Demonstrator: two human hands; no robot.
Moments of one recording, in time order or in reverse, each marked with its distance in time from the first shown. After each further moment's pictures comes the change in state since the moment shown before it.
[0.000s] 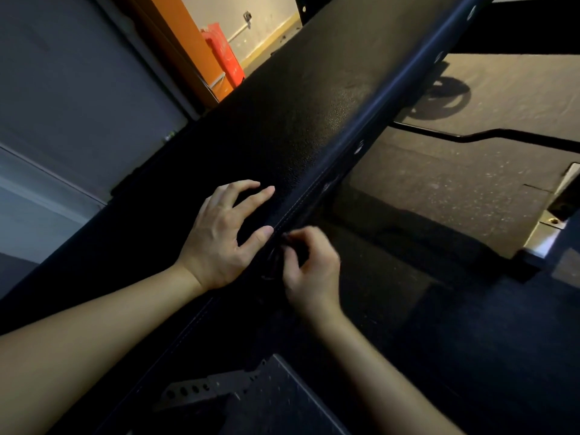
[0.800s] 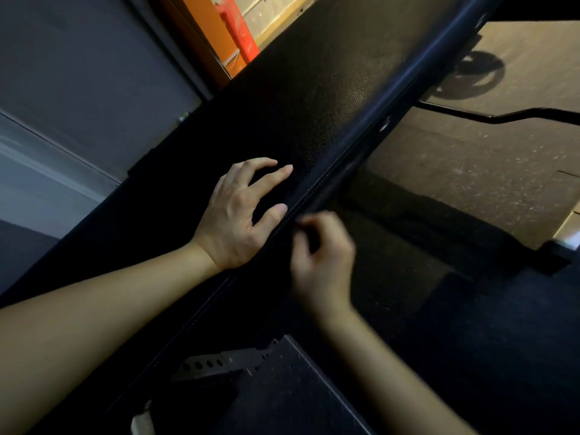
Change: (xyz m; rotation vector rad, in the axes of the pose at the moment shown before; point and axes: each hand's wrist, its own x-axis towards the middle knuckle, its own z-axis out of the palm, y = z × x) left_hand 0.000 0.000 -0.001 -0.015 -0.004 -0.004; right_hand -0.006 0.001 0.011 -0.065 0.058 -0.046
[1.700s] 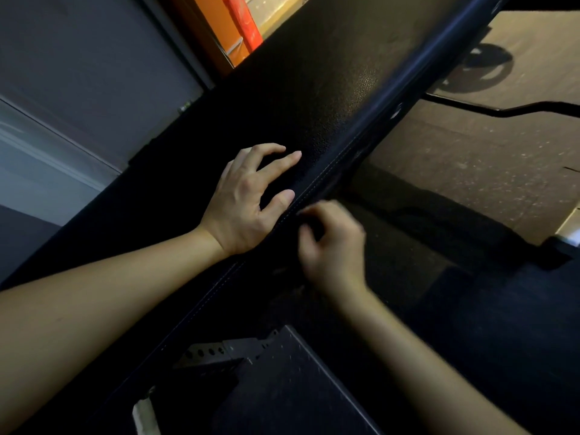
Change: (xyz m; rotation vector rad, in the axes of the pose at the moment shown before) left_hand 0.000 -0.001 0.001 -0.026 0.011 0.012; right_hand 0.005 0.000 -0.009 -0.084 -0.136 -0.063
